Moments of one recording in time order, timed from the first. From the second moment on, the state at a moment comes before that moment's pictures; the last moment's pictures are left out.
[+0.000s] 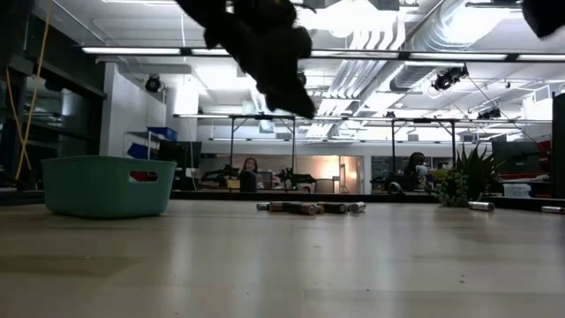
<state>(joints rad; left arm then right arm) 0.22 1.82 1.40 -0.42 0.26 0.18 0.70 1.27 1.00 -1.15 -0.03 1.50</state>
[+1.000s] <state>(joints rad) 0.29 2.13 1.47 -0.66 -0.01 -0.03 0.52 1.22 1.06 -1.28 0.20 1.40</state>
